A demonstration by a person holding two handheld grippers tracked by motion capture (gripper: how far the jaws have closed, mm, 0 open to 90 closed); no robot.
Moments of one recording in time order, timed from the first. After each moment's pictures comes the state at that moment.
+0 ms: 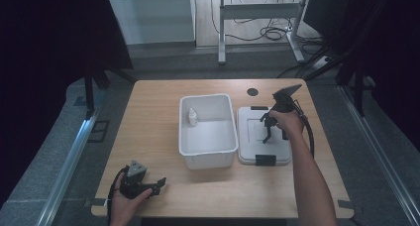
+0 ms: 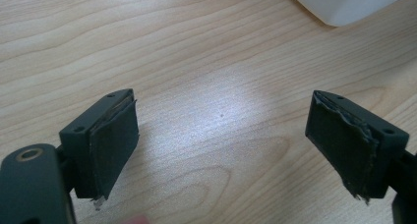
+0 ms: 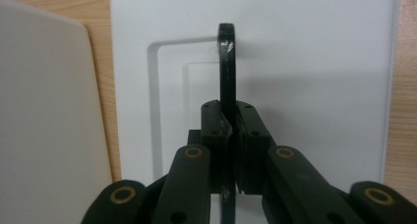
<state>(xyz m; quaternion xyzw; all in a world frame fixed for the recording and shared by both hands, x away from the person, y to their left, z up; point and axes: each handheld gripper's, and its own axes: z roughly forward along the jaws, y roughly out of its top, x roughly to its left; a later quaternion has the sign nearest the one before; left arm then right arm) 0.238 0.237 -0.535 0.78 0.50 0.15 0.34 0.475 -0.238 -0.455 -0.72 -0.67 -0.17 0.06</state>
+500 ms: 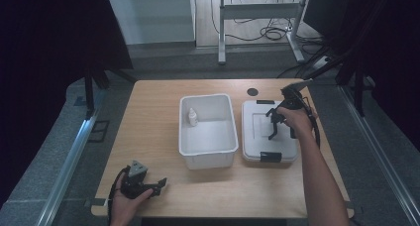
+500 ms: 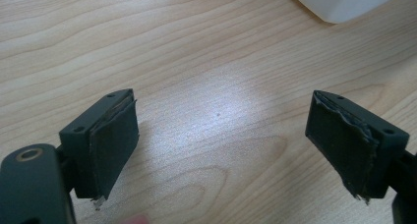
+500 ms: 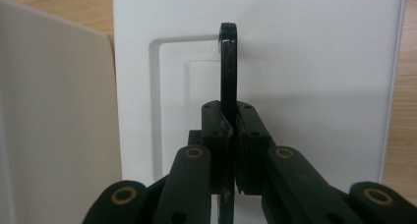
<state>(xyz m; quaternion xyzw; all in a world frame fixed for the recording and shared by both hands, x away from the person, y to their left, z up) 0.238 0.235 -0.535 0.79 0.49 0.15 0.34 0.459 -0.255 -0.420 -0.72 -0.67 -0.20 0.04</state>
